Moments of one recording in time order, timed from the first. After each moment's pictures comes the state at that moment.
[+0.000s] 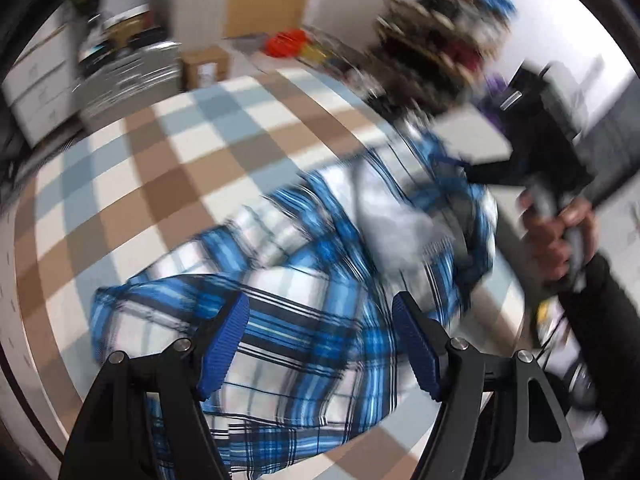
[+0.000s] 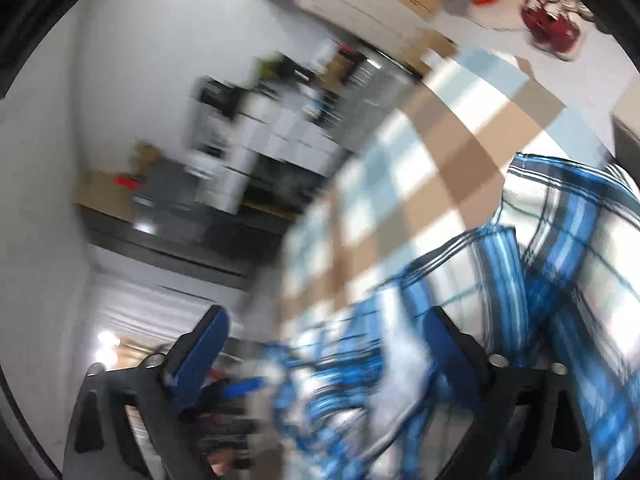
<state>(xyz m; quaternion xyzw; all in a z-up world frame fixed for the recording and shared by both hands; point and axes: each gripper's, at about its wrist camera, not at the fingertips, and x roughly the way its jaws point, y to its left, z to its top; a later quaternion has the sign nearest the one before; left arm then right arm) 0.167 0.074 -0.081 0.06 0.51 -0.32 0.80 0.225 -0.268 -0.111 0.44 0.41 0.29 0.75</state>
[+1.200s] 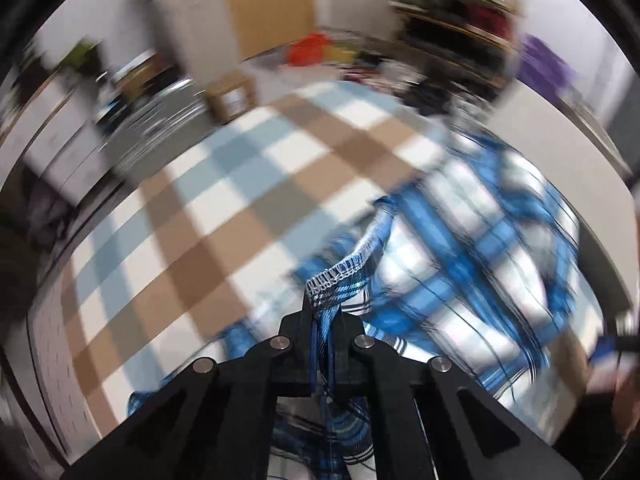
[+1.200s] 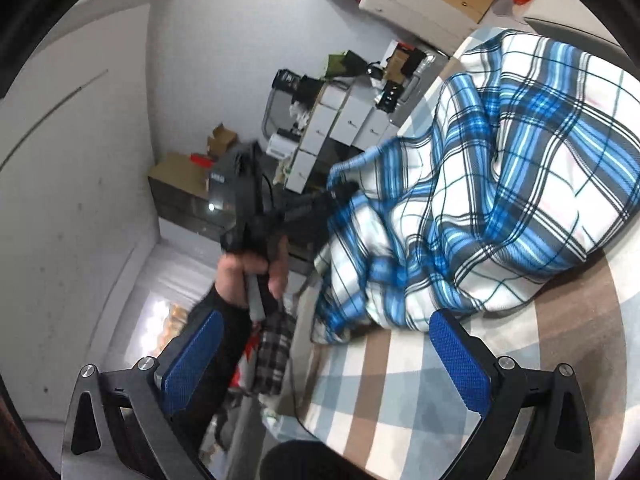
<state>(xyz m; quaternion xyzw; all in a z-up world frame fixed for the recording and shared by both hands) 0.221 0.021 -0.096 0.14 0.48 -0.19 0.84 0.043 -0.285 -0.134 0.43 0.36 0.39 0.73</state>
